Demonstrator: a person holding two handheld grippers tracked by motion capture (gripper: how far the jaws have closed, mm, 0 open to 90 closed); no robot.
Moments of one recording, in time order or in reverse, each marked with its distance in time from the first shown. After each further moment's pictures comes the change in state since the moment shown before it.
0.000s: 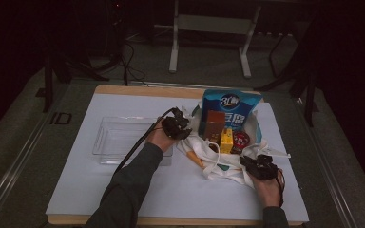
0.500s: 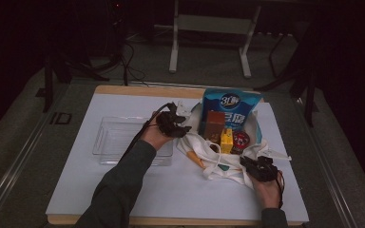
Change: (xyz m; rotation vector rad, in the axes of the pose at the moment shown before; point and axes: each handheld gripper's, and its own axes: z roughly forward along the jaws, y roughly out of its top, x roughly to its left) left arm 0.004 0.007 -0.044 -0.098 -0.027 0.083; right arm 0.000 -0.005 0.000 -0.023 0.000 -0.001
